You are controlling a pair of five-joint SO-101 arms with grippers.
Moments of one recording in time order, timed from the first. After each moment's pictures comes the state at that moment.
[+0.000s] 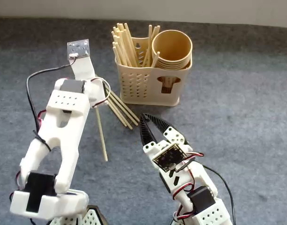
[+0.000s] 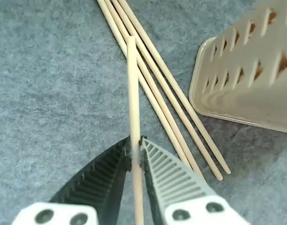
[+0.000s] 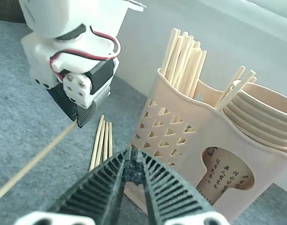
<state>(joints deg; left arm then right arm) 1.1 -8.0 21.9 57.9 23.3 -33.5 -104.1 96.0 18.1 24.4</state>
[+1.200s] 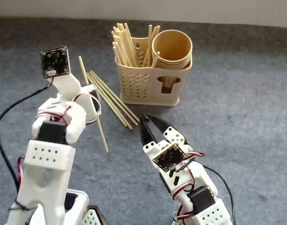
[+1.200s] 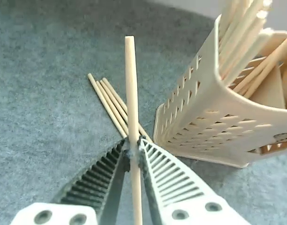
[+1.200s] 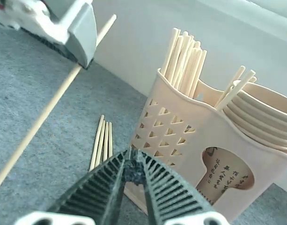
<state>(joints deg) 1.6 -46.4 41.1 49.2 23.3 -33.5 -104.1 96.0 18.1 24.4</state>
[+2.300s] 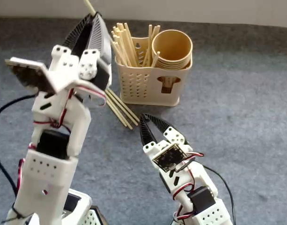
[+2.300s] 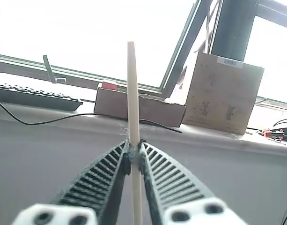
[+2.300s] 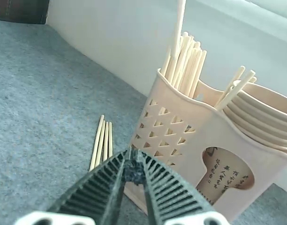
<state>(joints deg) 10.8 -50.2 34.9 5.9 16.2 -33.5 -104.1 96.0 18.1 24.4</state>
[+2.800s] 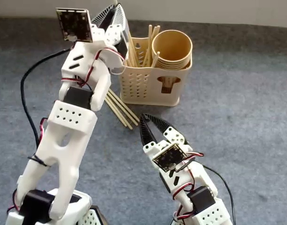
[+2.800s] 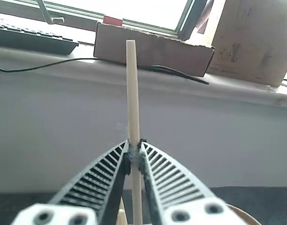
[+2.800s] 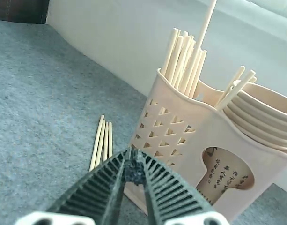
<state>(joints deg) 10.7 -20.4 19.0 5.8 16.2 -33.5 -104.1 96.0 18.1 24.4</state>
